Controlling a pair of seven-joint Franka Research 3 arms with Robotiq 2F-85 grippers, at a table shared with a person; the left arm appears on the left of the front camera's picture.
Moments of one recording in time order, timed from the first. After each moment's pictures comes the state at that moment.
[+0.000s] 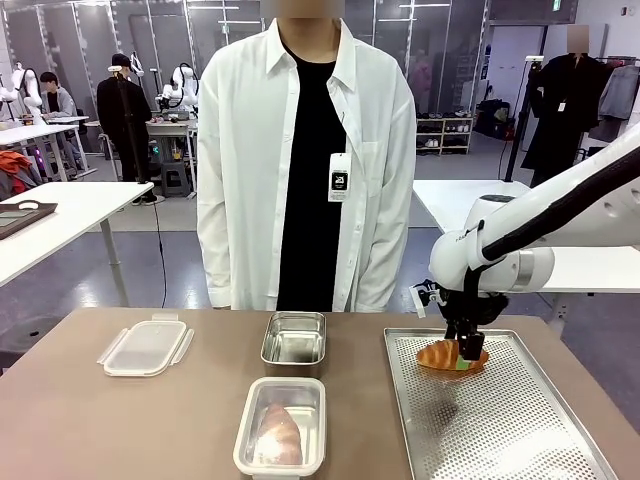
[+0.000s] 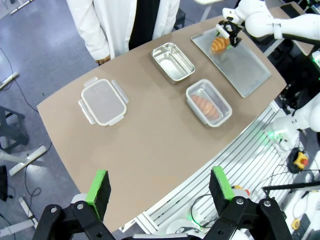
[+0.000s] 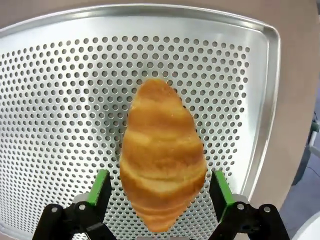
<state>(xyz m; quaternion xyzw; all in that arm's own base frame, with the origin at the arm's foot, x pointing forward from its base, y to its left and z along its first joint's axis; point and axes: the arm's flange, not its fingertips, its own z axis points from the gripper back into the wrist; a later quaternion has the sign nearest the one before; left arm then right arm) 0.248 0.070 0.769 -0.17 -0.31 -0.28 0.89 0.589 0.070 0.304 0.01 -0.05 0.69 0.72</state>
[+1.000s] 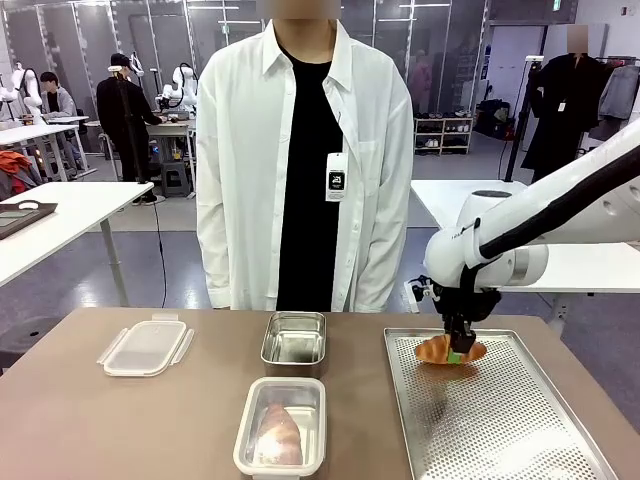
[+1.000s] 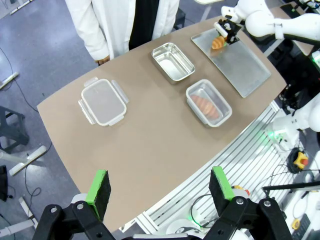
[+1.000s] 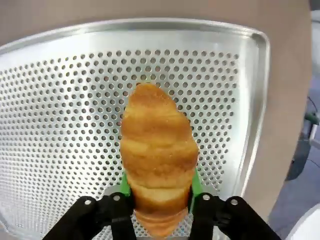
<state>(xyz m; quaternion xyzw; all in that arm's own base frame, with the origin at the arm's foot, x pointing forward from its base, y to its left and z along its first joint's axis) 0.248 0.070 0.769 -0.17 -0.31 -0.28 0.89 0.588 0.086 0.328 0.00 -0.04 0.68 0.73</state>
